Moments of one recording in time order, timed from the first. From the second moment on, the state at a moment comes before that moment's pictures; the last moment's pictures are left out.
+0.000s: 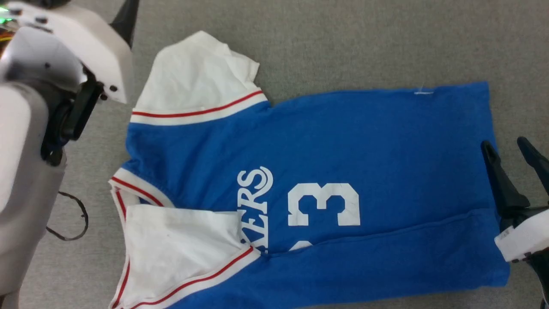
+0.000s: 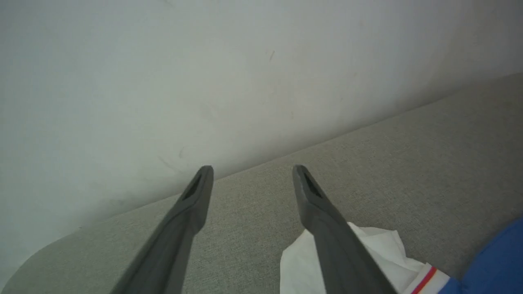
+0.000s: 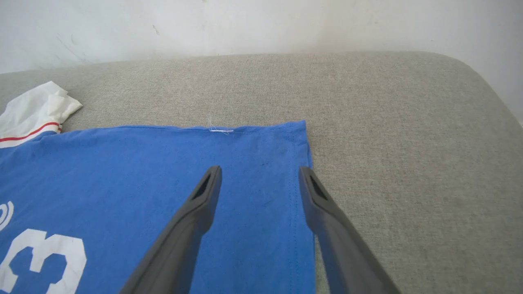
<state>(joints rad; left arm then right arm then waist) -0.85 0.60 -0.39 -0.05 -0.46 0.12 0.45 -0.02 -0.20 -0.15 -0.36 0.39 0.13 0.36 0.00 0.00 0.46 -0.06</state>
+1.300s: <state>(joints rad) -0.84 0.59 -0.44 0.09 -0.60 0.05 0.60 -0.15 -0.26 -0.14 -0.34 0.40 0.13 0.34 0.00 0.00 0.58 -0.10</state>
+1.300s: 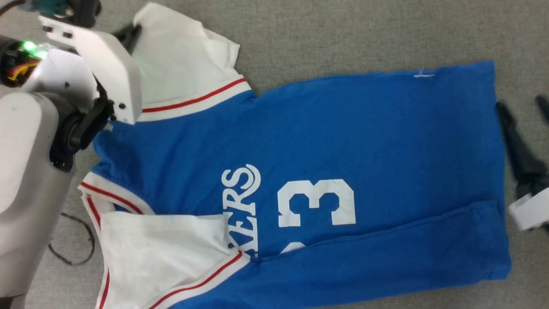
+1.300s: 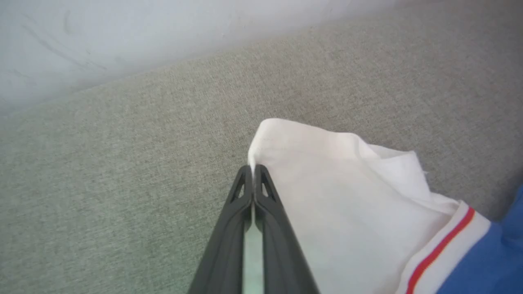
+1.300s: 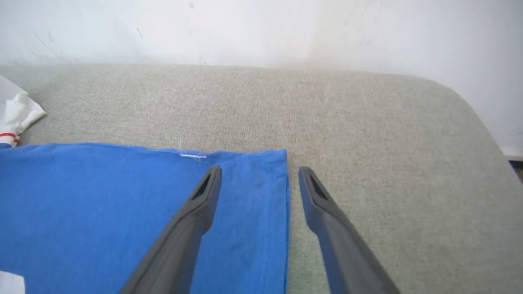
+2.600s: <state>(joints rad) -0.83 0.55 -0.43 0.11 -0.55 0.06 0.33 -0.43 -0.36 -0.14 -0.01 0.38 0.13 0.55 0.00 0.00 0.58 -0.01</state>
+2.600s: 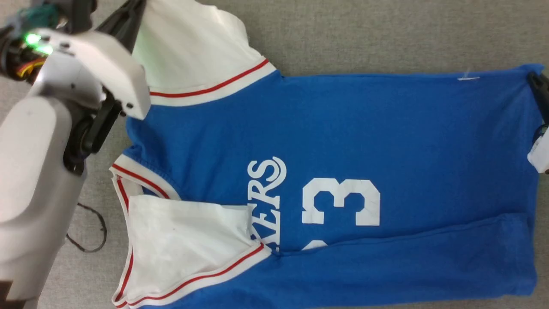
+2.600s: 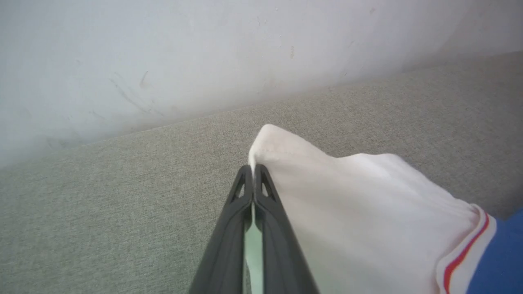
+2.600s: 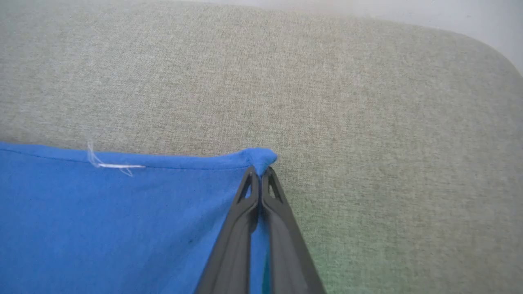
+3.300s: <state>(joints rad) -0.13 0.62 -0.27 -0.29 -0.64 0.21 0.02 -0.08 -0.22 -0.26 -0.18 0.41 0.13 0.48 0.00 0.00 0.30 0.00</state>
